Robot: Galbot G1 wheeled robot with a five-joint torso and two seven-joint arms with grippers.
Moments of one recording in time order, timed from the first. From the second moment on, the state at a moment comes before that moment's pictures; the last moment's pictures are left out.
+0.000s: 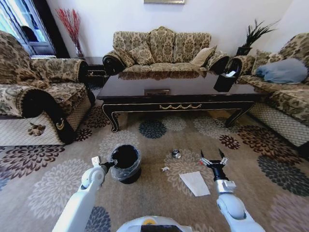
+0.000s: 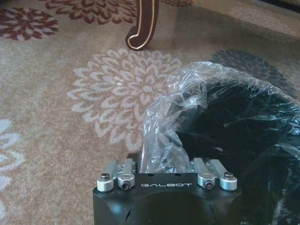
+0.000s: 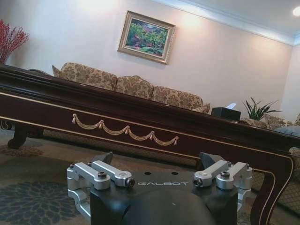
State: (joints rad) left arm 1.19 -1.20 -0.47 -1.76 -0.85 0.72 -0.41; right arm -1.52 1.11 0.62 1.75 0.21 0.40 0.17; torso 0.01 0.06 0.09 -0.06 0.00
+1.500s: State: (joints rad) left arm 1.46 -1.09 -0.71 -2.22 -0.98 0.74 -0.47; right arm -1.28 1.10 0.46 1.64 0.76 0.12 0.62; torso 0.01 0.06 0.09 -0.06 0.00
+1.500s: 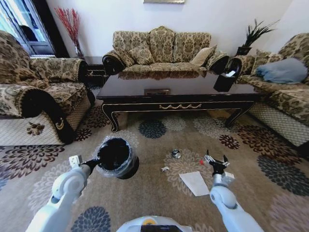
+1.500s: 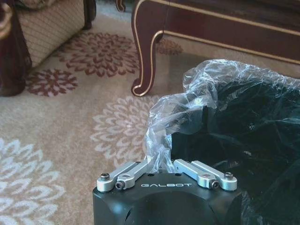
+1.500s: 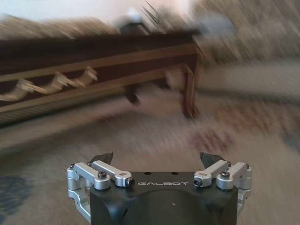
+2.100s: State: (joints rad) left arm 1.65 -1.16 -0.86 -2.40 -0.97 0.74 -0.47; right arm -0.82 1.26 0.45 1.06 0.98 0.14 0.76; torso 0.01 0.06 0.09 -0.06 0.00
